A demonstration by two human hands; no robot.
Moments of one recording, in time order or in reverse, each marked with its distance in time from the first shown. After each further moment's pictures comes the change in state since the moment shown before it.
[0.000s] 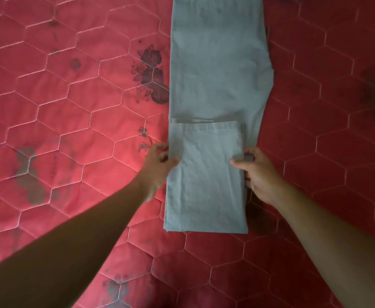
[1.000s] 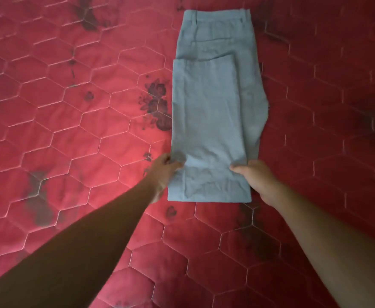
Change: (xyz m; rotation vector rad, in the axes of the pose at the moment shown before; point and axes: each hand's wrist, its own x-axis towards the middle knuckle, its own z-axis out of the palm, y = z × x) left_hand 0.031 0.036 0.001 0.060 -0.039 -0.043; right_hand 0.023 -0.041 0.001 -0.336 0.017 -0.063
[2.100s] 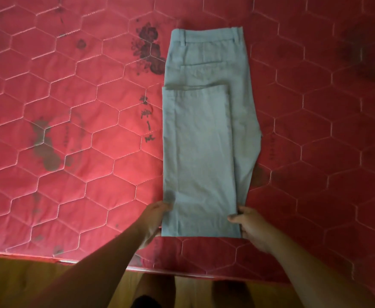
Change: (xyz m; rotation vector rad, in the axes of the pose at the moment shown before) left_hand -0.172 -0.197 -0.013 0.009 -0.090 -0.421; right_hand -0.160 0.226 0.055 0.165 -0.194 0.399
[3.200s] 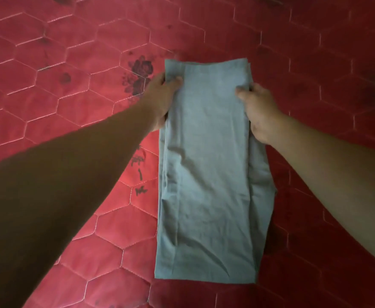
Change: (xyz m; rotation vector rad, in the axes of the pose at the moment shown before) left_hand 0.100 0.373 0.024 -0.128 0.081 0.708; right_hand 0.083 -0.371 -0.030 0.102 0.315 -0.784
